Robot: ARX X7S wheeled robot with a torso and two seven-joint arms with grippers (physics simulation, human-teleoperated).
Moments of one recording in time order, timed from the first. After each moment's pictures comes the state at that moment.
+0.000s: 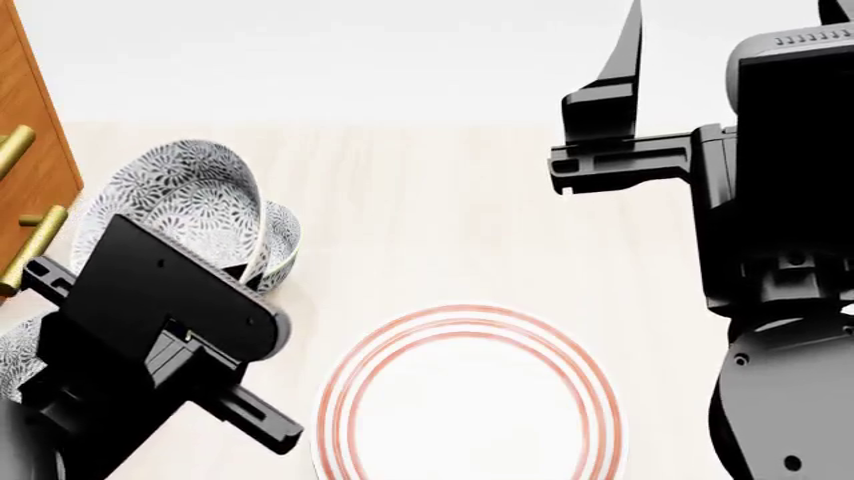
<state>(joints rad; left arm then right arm) -1.03 -0.58 0.77 0.47 -1.16 -1.01 -0.70 0.81 0.48 -0.14 -0.52 0.39 0.83 0.26</state>
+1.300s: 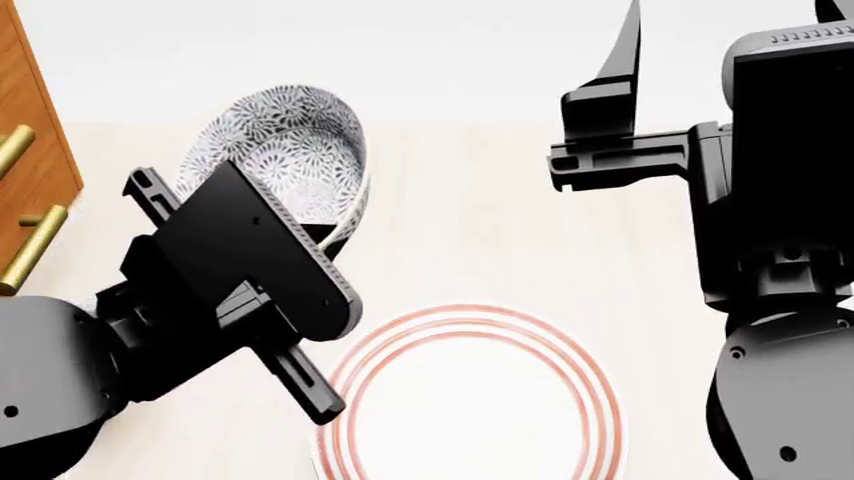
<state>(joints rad) -1.25 -0.52 0.98 0.30 -0.92 -0.92 -0.27 0.82 0.48 -0.15 -0.49 0.39 0.80 0.26</state>
